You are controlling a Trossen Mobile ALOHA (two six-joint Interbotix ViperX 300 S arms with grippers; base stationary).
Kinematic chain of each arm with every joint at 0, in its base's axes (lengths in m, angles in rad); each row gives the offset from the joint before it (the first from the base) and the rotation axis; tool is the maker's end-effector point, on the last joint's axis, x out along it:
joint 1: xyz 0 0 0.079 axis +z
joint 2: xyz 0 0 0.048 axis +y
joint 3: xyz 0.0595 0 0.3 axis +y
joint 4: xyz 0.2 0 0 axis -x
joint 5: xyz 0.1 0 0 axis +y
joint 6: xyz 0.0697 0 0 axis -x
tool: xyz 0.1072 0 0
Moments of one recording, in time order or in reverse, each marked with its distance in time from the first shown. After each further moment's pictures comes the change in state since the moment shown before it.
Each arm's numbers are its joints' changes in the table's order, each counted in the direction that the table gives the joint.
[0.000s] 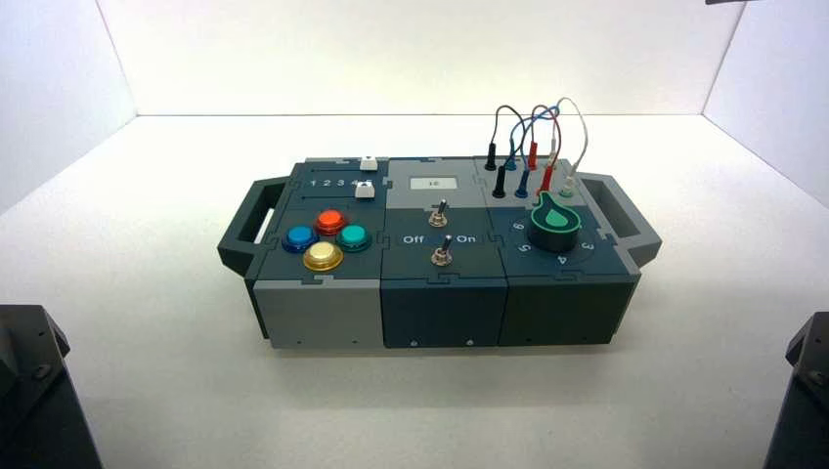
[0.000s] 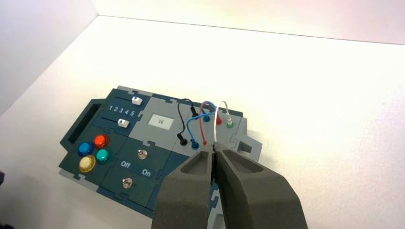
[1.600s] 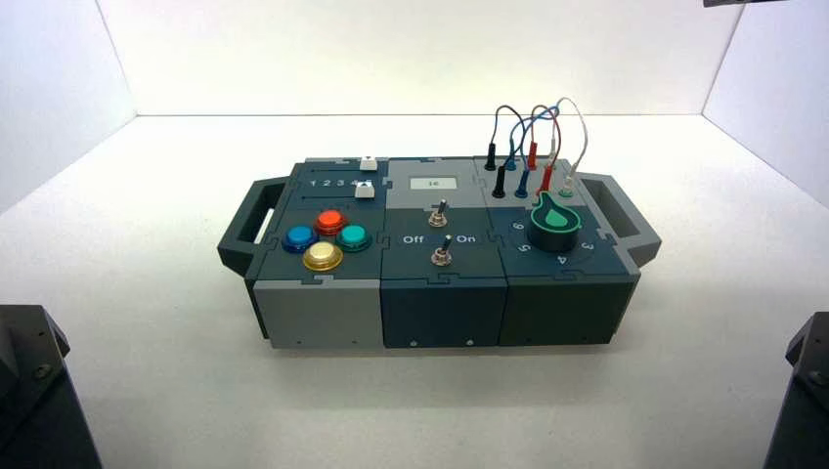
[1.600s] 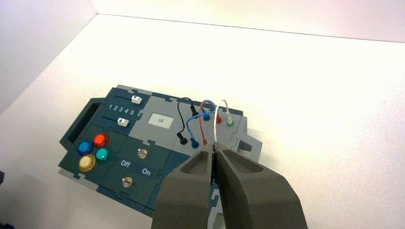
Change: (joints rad) left arm 0.000 0.054 0.000 0.000 0.000 -0.002; right arm 0.000 0.008 0.002 -0.003 0.000 0.000
